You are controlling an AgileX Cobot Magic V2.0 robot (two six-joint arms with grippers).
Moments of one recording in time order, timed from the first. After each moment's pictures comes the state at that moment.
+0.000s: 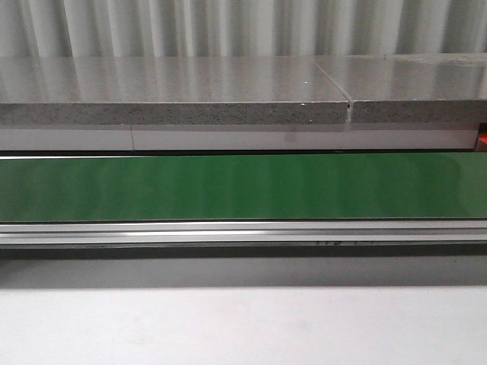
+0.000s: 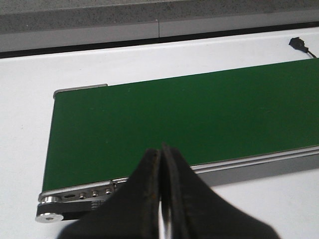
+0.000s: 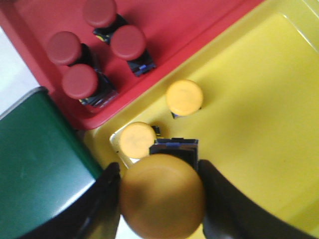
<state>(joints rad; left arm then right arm) -0.14 0.57 -0.53 -0.09 0.53 0.10 -0.65 1.35 -1.18 0.07 0.93 0.11</state>
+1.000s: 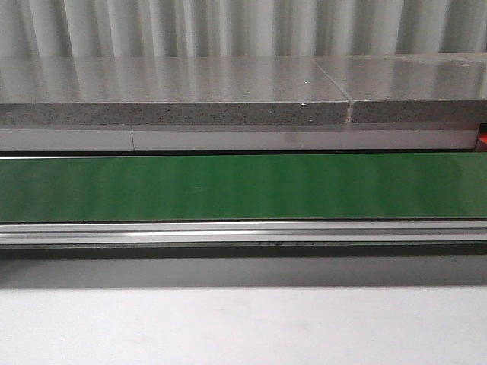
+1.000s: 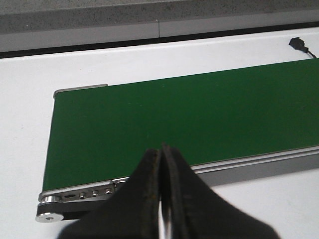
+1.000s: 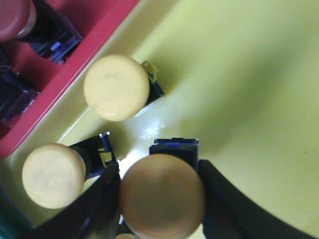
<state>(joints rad) -0.14 0.57 -0.53 -0.09 0.53 0.10 -0.74 1.53 -0.97 0.11 0.65 0.14</state>
